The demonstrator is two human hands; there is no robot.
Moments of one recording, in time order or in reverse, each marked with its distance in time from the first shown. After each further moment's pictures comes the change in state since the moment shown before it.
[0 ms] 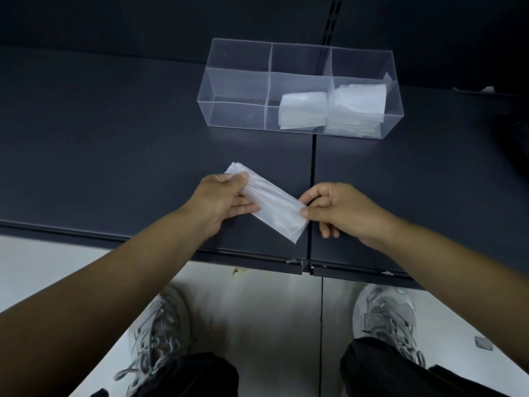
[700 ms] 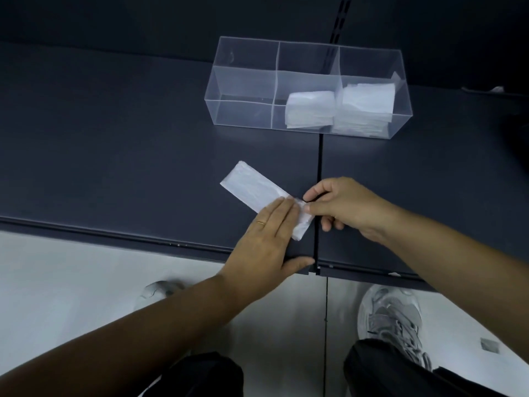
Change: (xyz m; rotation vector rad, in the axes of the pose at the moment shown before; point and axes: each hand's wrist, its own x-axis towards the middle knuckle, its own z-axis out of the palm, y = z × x) left_hand -0.047 -0.075 0.021 1.338 -0.119 1.023; right_hand 0.004 -0.019 0.005 -0.063 0.066 0.122
